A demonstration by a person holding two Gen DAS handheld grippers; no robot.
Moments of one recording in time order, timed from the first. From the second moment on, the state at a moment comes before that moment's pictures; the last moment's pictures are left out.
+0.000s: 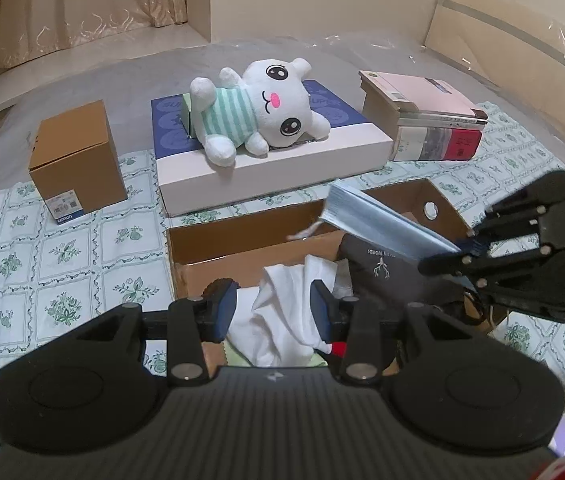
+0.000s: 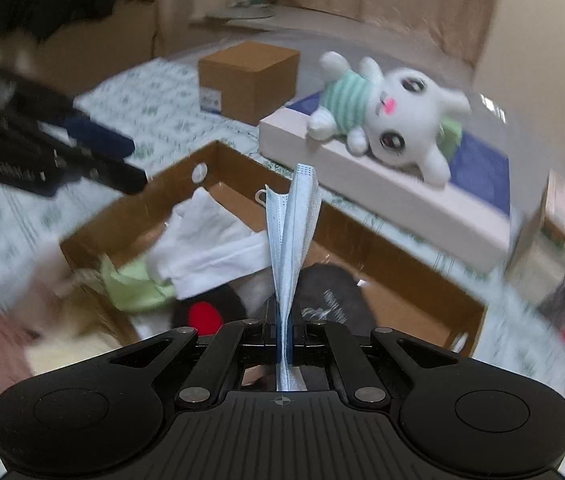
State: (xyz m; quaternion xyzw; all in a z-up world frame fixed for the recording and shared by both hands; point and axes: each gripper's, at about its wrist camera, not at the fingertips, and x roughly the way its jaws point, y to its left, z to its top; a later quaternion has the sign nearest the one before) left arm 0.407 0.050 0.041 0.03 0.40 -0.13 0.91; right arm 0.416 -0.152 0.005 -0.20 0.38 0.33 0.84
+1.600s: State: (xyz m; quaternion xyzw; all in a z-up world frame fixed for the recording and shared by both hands) left arm 0.093 0.051 0.110 -0.05 0.27 -0.06 0.96; right arm 0.118 -0.236 0.064 0.12 0.33 0.24 0.91
